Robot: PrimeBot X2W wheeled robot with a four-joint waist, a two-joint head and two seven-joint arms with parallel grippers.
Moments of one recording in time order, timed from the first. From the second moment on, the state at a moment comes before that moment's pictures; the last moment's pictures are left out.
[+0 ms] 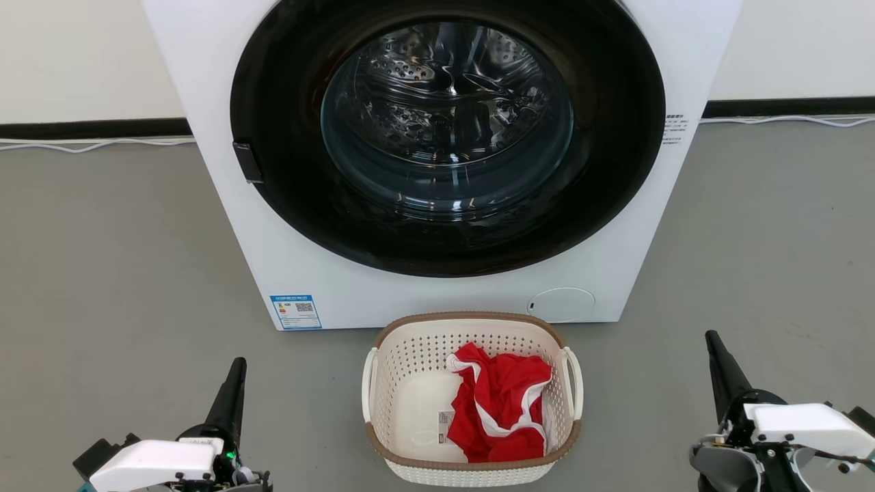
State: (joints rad) left arm -0.05 0.04 0.07 0.29 -1.51 -0.12 0.08; right arm -0.10 -0.05 -0.11 0.31 1.48 0.12 0.08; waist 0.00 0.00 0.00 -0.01
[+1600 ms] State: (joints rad) left arm -0.05 0.04 0.08 0.27 -1.60 -0.12 0.11; right arm -0.09 -0.05 -0.13 0.28 1.60 0.12 0.11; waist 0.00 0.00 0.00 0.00
